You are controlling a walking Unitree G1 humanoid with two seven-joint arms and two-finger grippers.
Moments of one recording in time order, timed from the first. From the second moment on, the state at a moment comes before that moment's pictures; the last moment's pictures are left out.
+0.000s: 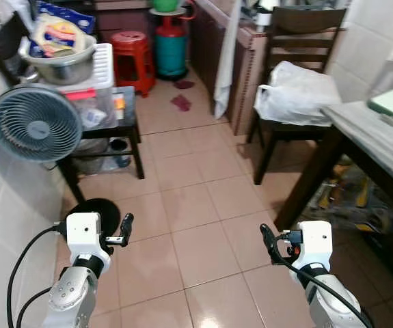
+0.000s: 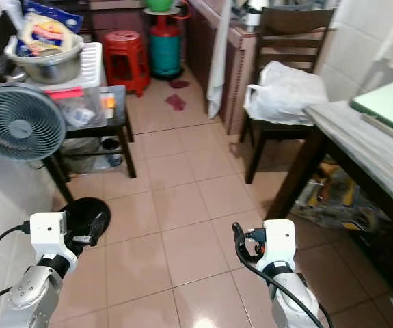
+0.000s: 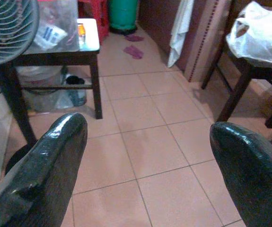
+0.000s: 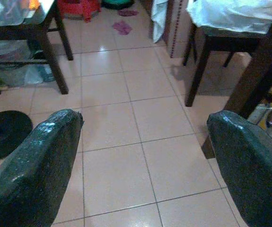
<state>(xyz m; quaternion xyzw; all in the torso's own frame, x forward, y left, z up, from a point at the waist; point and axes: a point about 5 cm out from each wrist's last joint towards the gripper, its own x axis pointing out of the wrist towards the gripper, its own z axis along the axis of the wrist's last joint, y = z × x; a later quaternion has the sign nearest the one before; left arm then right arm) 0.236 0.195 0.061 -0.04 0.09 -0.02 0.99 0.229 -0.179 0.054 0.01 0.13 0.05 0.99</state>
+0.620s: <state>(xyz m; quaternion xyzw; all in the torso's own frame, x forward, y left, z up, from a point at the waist) 0.250 0.186 0.067 -0.06 0.08 -0.03 0.99 0.232 -0.184 0.055 0.01 0.13 0.05 0.99</state>
